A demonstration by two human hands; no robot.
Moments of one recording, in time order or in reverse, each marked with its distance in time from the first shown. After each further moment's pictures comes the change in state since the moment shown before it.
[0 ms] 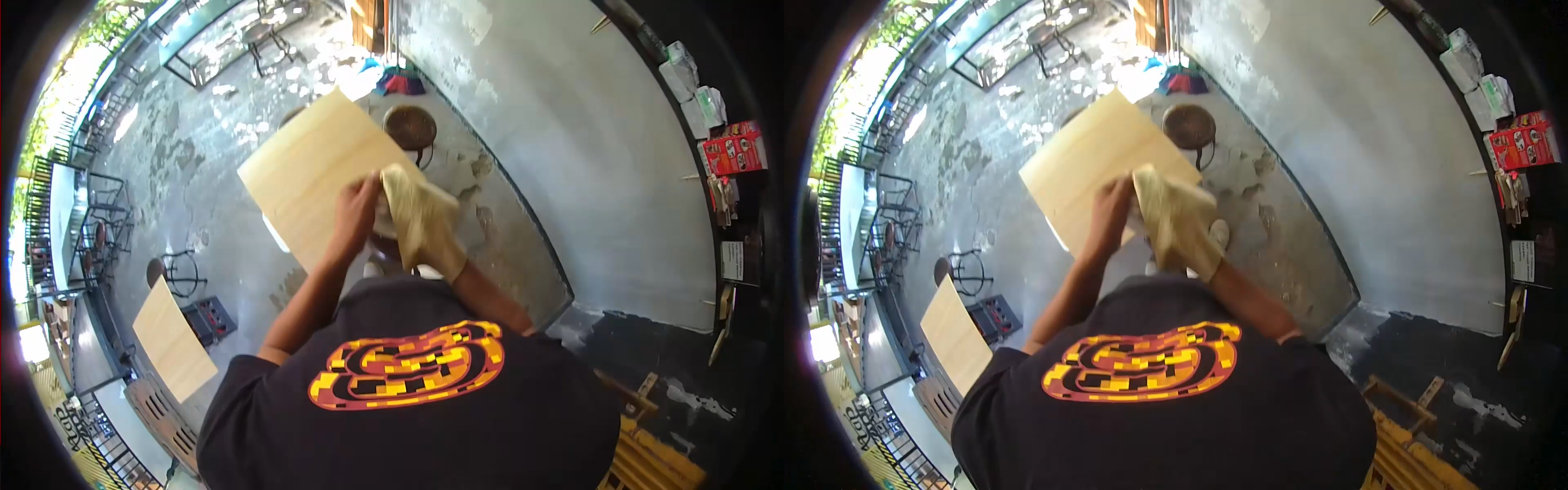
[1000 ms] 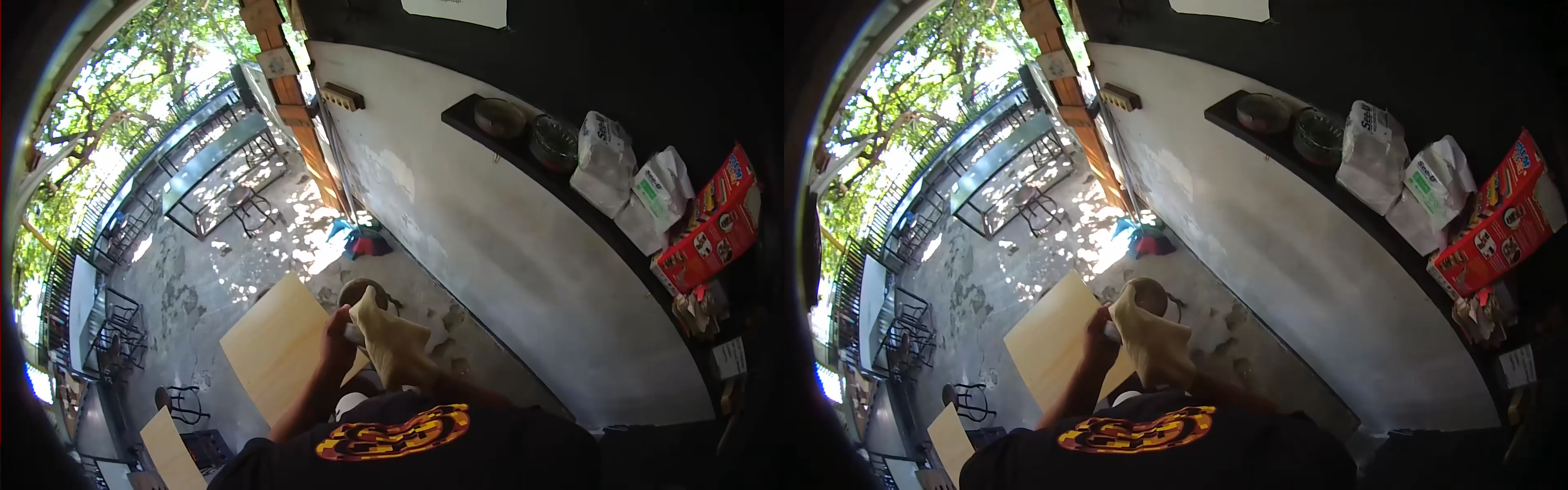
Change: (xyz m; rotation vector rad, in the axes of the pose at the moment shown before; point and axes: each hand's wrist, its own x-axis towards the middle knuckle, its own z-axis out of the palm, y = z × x) left_hand 0.204 0.016 0.264 -0.638 -0.171 -0.076; right_hand 0.034 0.232 -0.240 0.780 0.052 0.204
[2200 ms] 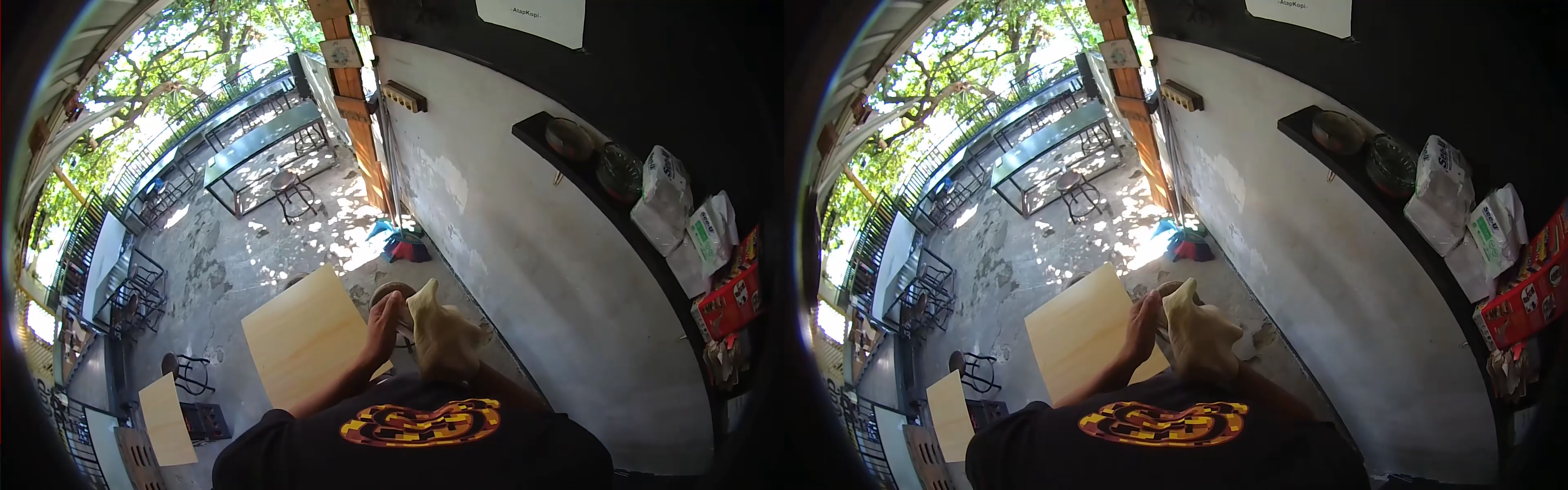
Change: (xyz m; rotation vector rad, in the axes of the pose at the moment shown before) left_hand 0.036 -0.007 0.002 0.445 -0.026 0.231; right_hand 0.045 0.027 -0.004 2.327 -0.517 0.301
